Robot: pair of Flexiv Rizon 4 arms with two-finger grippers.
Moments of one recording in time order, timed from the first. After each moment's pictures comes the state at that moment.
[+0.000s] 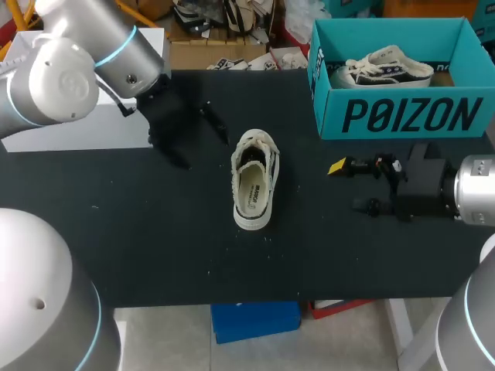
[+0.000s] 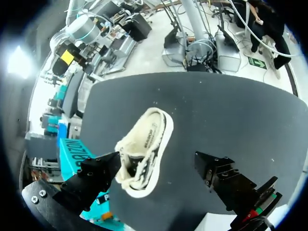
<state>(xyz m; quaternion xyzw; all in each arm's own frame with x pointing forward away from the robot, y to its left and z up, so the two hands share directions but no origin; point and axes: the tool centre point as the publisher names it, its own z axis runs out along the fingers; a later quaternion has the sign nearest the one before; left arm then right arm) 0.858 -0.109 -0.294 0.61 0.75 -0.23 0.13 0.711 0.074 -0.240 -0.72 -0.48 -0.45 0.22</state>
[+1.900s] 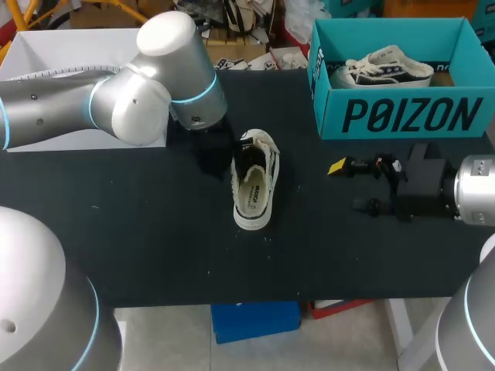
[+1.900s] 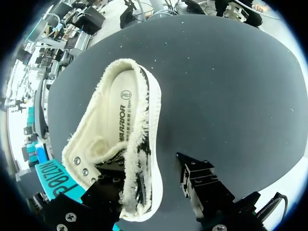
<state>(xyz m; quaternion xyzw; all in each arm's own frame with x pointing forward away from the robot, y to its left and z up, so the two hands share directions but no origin) 0.897 -0.155 -0.402 0.72 0.68 -0.08 0.11 0.711 0.074 -0.240 -0.72 -0.48 -0.45 0.22</state>
